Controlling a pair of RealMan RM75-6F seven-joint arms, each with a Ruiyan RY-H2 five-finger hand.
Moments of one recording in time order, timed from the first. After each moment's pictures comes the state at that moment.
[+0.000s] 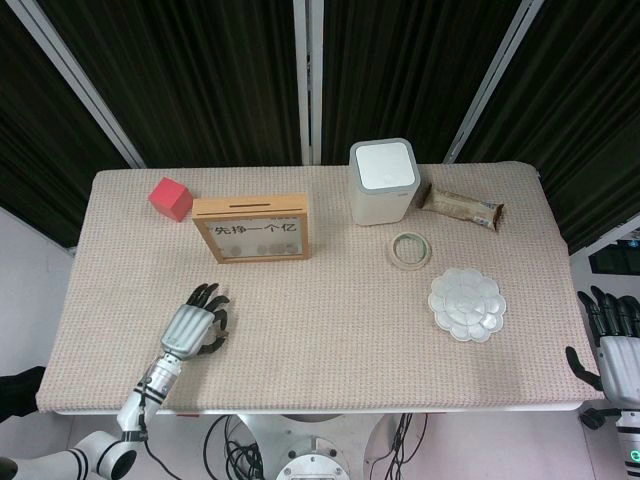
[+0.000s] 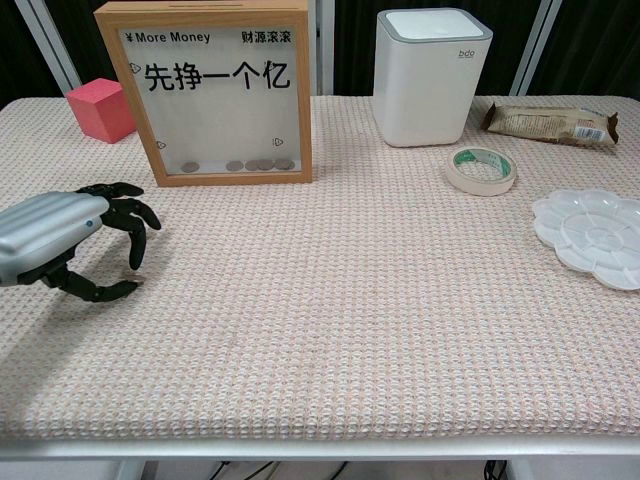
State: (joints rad) left arm -0.44 -1.72 -0.02 -1.15 1.51 1.17 0.06; right arm 0.02 -1.09 0.05 -1.57 -1.48 1.50 0.00
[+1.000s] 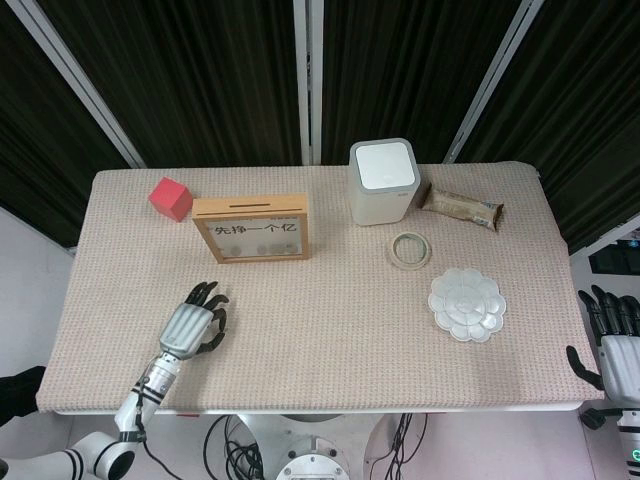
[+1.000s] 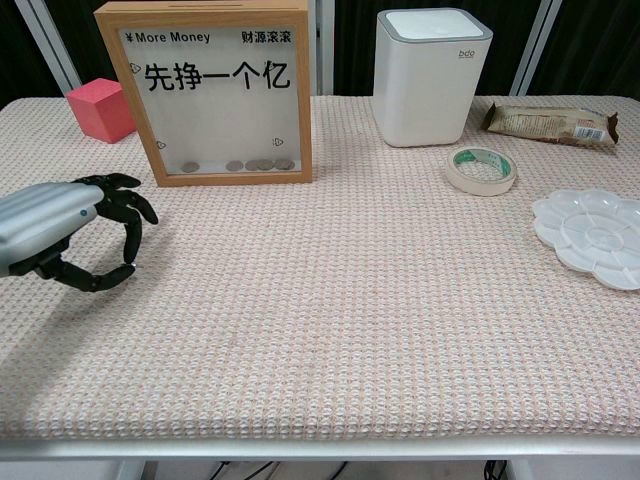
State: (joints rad) left arm -0.44 -1.66 -0.02 -1.25 1.50 1.18 0.08; right arm 0.02 -1.09 0.06 -1.57 -1.48 1.51 0.02
